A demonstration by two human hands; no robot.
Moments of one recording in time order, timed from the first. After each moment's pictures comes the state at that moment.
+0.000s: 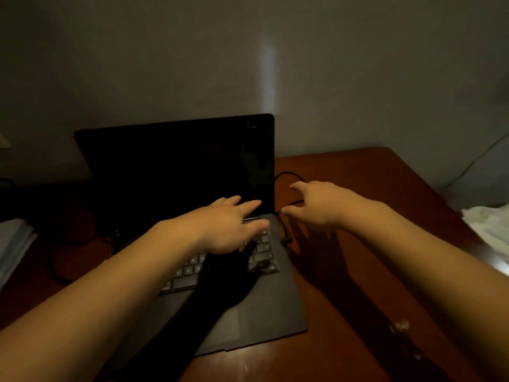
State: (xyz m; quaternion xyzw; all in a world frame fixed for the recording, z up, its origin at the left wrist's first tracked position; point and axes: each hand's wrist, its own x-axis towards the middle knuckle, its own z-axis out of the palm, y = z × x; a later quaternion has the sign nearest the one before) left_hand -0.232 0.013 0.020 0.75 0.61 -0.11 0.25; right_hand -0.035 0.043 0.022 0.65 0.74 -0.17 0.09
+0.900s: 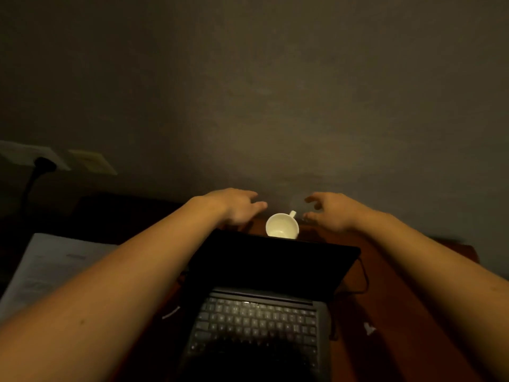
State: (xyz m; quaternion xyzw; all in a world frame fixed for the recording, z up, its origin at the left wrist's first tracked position) left_hand -0.381 0.211 0.121 0.65 0.67 -0.13 0.33; right_hand -0.155 0.246 0.131 0.55 0.77 -0.29 0.15
